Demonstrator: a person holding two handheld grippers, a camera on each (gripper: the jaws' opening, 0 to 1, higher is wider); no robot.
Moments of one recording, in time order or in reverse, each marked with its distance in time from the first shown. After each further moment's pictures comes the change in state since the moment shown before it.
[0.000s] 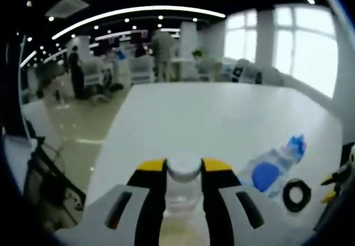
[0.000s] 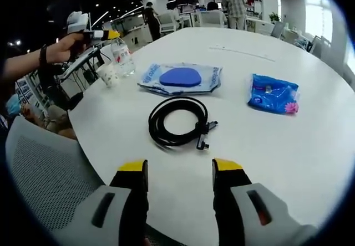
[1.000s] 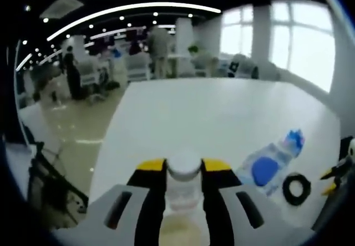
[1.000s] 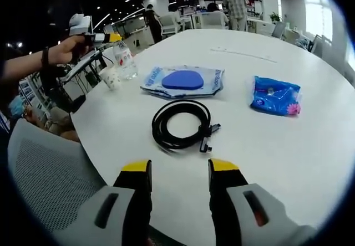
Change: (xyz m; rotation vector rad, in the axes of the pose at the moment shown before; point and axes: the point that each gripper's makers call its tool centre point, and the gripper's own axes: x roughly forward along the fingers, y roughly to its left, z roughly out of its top) left arm -0.002 0.000 0.001 0.065 0.034 -0.041; right arm -0.002 0.005 0.005 0.005 -0.017 0.022
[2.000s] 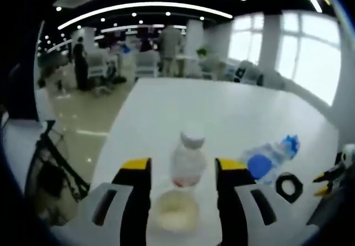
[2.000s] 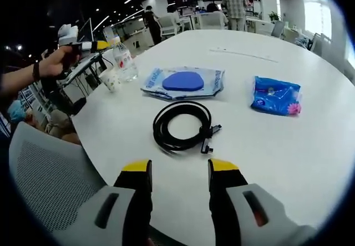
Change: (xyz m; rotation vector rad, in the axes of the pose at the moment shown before) left arm -0.046 0.009 -0.029 -0.097 0.000 0.016; right arm 0.000 0.002 0.002 0.015 -0.009 0.005
